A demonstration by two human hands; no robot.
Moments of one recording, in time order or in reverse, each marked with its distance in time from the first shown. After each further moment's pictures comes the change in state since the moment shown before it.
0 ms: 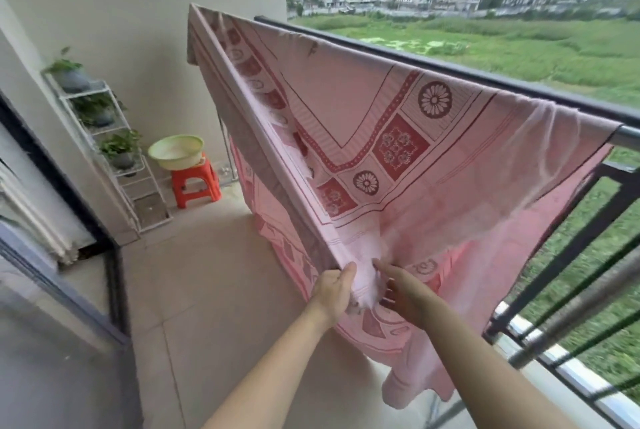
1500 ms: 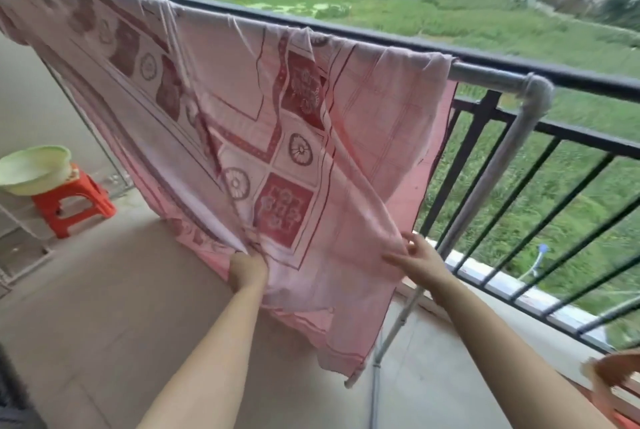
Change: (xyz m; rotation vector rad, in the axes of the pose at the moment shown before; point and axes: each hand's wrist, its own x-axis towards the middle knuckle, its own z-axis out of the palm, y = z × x) left_hand 0.070 -0.026 0.035 0.213 0.397 -0.174; right_hand -0.105 0.023 -0.125 -0.352 0.614 -0.162
